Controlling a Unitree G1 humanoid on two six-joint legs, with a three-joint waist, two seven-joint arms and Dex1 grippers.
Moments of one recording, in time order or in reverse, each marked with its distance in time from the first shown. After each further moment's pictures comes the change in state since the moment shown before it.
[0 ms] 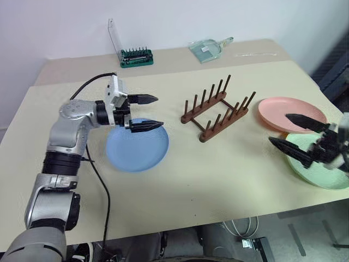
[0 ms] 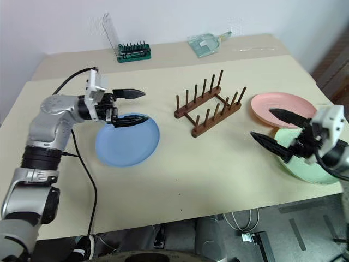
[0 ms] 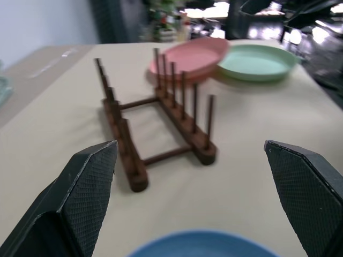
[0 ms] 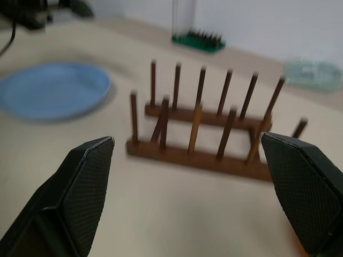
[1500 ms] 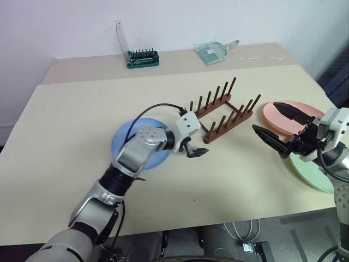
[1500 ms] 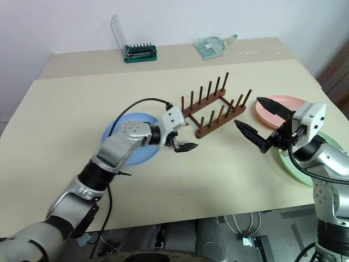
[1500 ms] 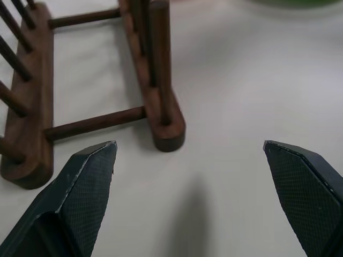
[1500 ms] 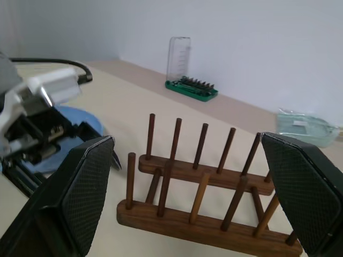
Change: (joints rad) left arm 0.050 -0.407 -0.405 -0.242 0.361 0.446 0.624; right arm -0.094 0.197 0.147 -0.117 -0.063 -0.091 -0.252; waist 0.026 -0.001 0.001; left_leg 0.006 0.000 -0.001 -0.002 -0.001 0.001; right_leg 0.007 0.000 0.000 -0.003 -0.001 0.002
